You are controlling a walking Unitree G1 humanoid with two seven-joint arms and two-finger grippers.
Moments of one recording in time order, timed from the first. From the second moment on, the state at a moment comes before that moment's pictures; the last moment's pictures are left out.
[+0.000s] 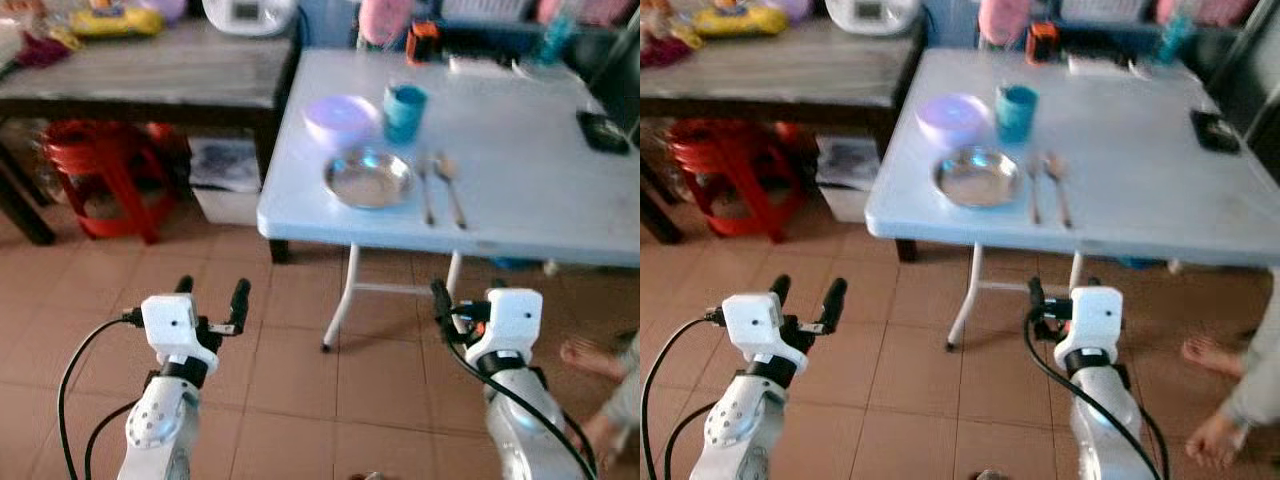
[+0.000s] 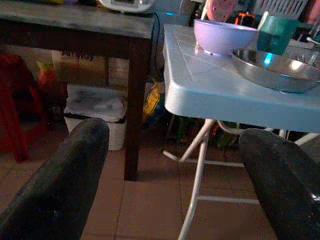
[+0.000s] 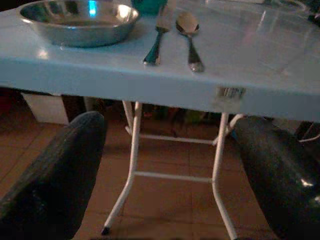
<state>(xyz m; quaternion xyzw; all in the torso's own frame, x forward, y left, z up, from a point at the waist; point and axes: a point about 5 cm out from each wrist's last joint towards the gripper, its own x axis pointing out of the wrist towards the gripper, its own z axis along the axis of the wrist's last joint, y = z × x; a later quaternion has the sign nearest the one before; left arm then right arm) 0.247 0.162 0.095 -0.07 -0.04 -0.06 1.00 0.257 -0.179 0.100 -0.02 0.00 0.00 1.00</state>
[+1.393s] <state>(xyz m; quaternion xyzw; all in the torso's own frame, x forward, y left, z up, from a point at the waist) 0.248 0.164 0.110 -0.07 -0.07 -0.08 0.99 0.255 -0.165 0.135 -0.07 -0.09 0.02 0.99</state>
